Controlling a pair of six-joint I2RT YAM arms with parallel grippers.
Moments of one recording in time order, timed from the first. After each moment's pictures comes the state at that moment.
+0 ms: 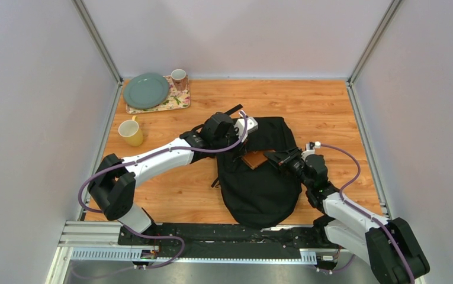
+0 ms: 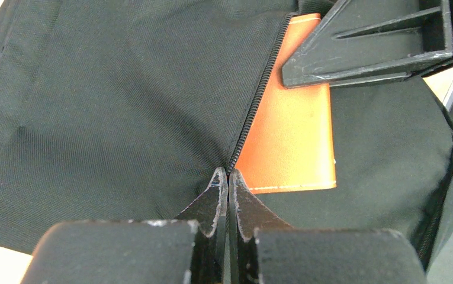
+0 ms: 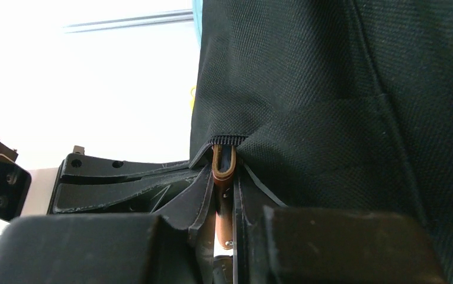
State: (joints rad) left arm -0.82 1.56 1.12 -0.21 0.30 0.04; right arm 0.39 0.97 0.20 0.53 -0.22 1.50
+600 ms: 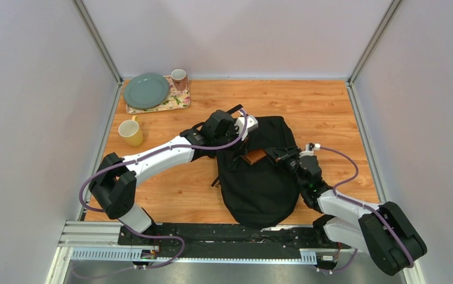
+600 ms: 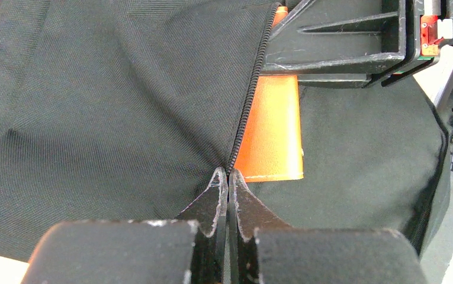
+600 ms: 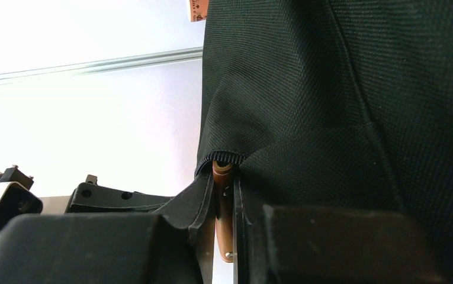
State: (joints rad) left arm -0.82 1.58 1.16 -0.25 0.34 0.03; right arm 0.47 1.10 0.18 0.72 -0.01 1.59
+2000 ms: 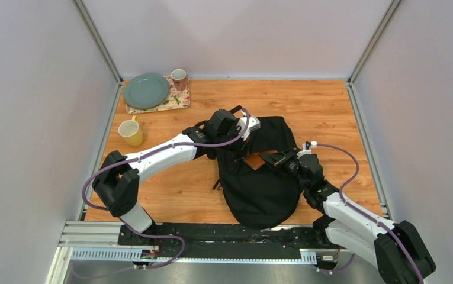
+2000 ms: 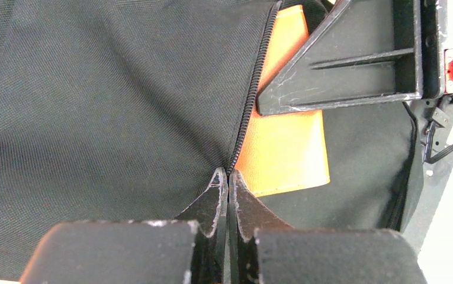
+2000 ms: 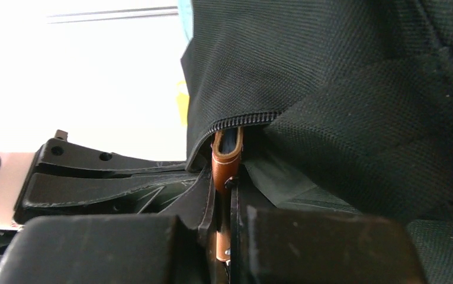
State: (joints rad) left arm -0.82 1.61 1.19 -0.30 0.38 0.00; right arm 0.51 0.94 0.24 0.40 -0.11 1.48
